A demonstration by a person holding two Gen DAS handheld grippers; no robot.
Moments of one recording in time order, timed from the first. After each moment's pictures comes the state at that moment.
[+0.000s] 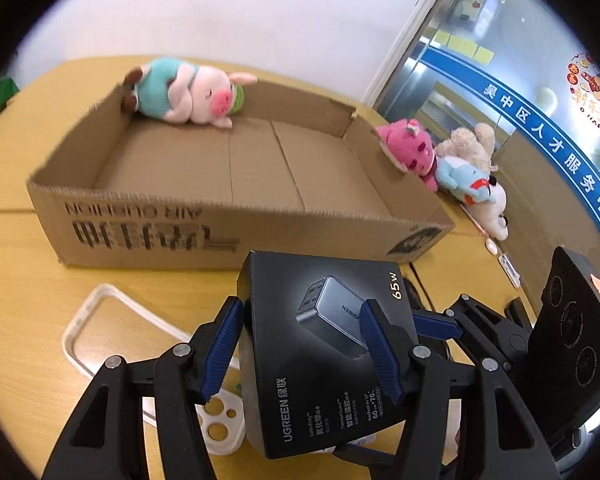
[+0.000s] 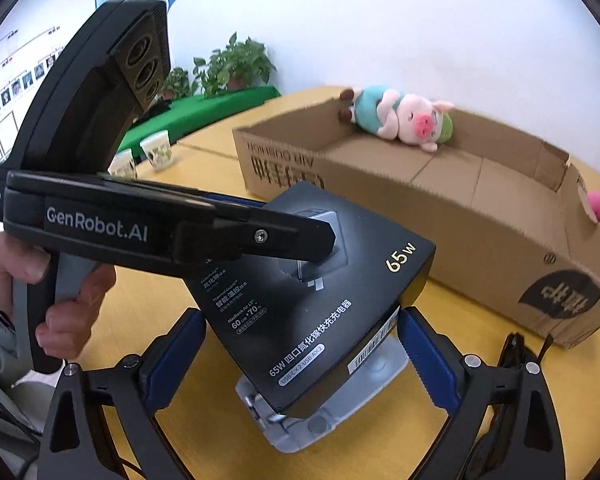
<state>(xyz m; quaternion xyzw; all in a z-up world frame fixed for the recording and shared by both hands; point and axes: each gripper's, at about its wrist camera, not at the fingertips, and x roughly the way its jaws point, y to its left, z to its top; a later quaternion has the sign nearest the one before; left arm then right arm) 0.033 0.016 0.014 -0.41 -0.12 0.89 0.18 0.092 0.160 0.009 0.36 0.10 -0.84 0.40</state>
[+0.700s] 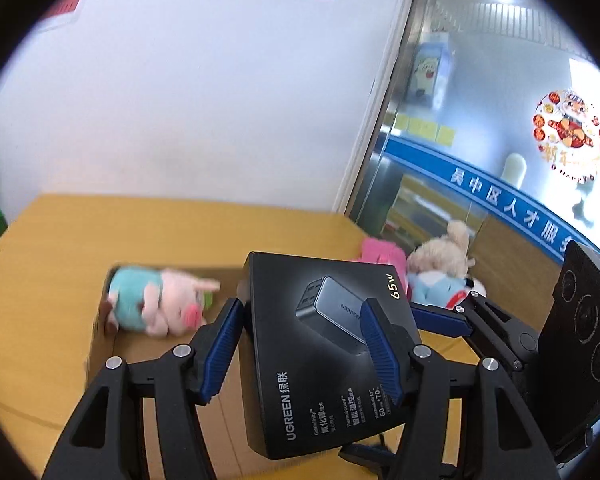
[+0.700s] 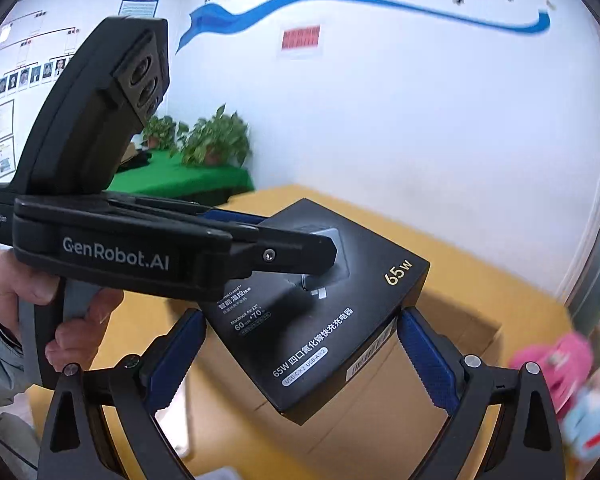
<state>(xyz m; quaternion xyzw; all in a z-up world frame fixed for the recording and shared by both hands) -0.065 0.020 0.182 -0.24 -0.09 0.94 0.21 -0.002 0.154 0.179 0.19 0.16 -0.90 0.36</state>
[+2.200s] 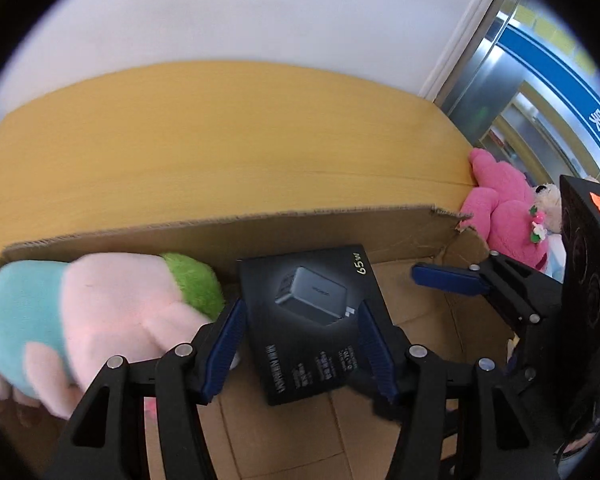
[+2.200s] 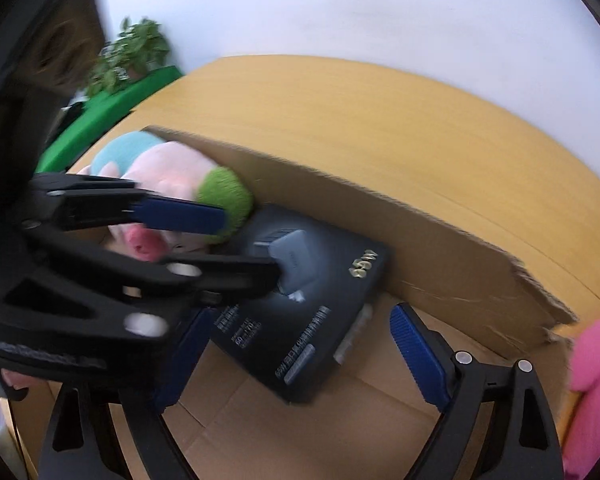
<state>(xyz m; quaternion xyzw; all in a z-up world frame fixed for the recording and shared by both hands) -0.327 0.073 0.028 -0.49 -0.06 0.86 0.14 -0.321 0.149 0.021 0.46 0.12 -0.82 0.32</state>
